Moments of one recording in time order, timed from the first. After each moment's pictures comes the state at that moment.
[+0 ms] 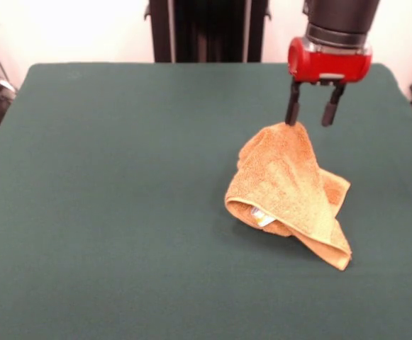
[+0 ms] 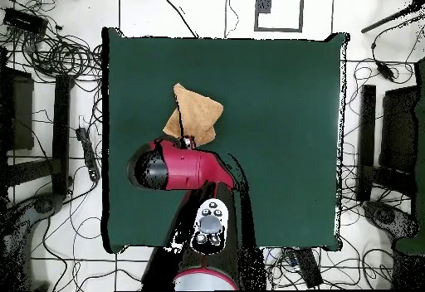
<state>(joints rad) 0.14 -0.57 -0.16 1.68 0.05 0.29 1.57</state>
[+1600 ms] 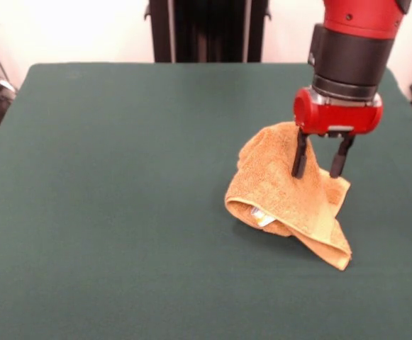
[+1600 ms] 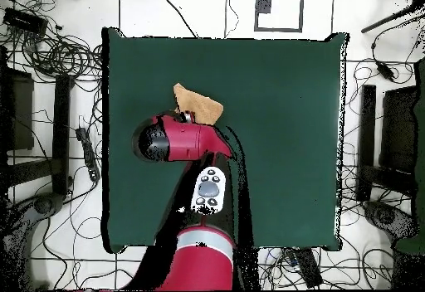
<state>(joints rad) 0.14 -0.42 -0.16 1.46 0.06 0.29 1.57</state>
